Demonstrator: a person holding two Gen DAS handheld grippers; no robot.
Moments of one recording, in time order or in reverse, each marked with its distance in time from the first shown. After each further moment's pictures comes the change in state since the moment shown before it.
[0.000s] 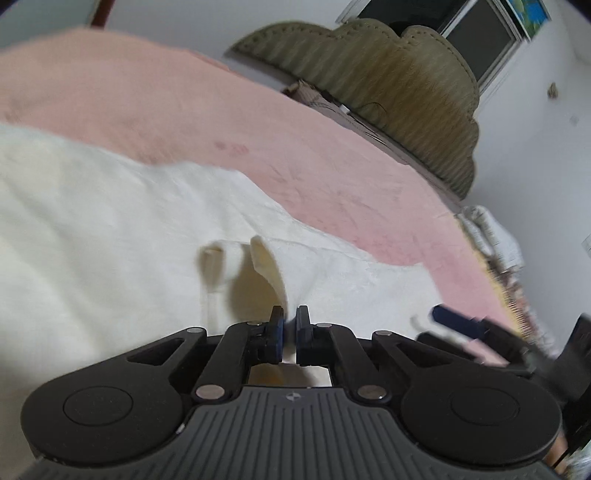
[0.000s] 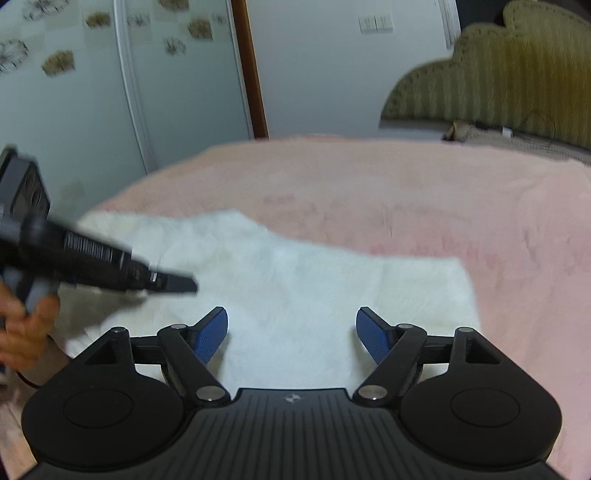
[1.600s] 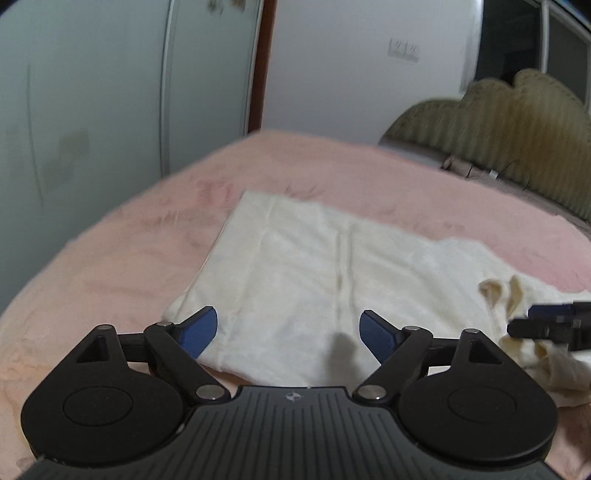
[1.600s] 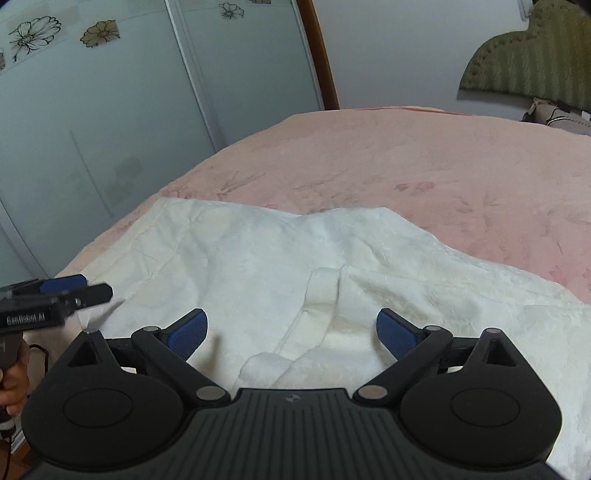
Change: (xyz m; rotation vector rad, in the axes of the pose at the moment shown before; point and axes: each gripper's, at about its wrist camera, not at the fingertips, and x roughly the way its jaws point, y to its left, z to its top) left arm -0.143 0.094 -0.031 0.030 -0.253 0.551; right arm 0.090 0.101 0.021 -0.017 0.165 0.168
